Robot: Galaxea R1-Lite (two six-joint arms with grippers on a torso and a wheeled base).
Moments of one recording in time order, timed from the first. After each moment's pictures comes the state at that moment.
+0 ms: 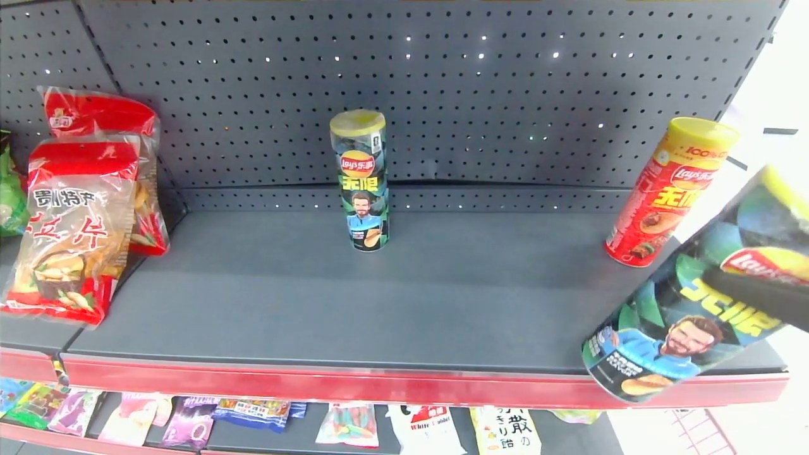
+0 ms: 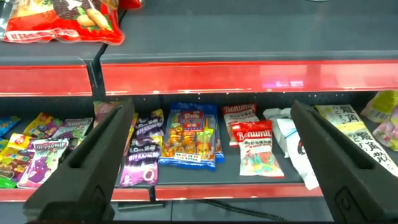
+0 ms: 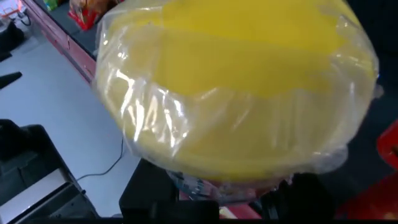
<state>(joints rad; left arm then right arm) 0.00 0.00 0.00 0.00 -0.04 0.01 0.33 0.97 -0.69 -0.15 0.45 -0.06</state>
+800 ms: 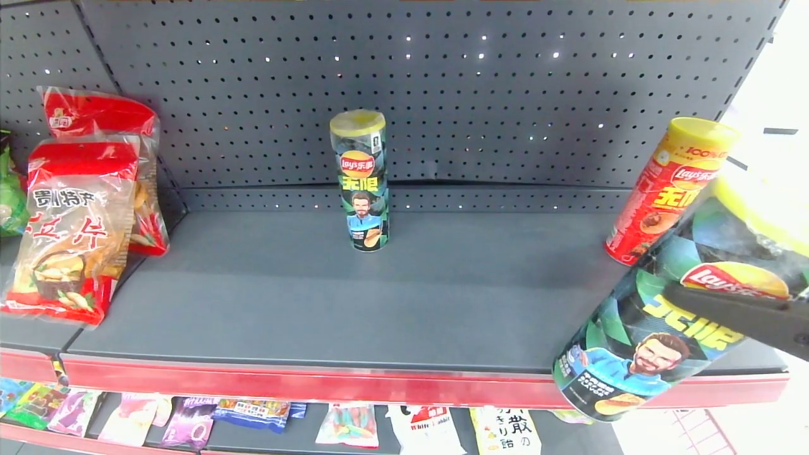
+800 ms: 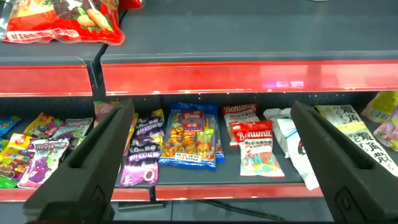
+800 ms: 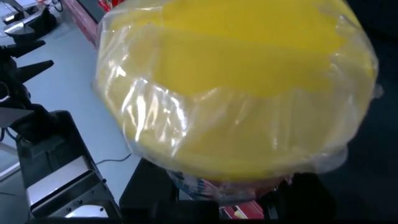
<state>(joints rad) 0.00 0.00 0.00 0.00 -0.04 0.01 0.46 1.03 -0.70 -0.16 0.43 -0.05</state>
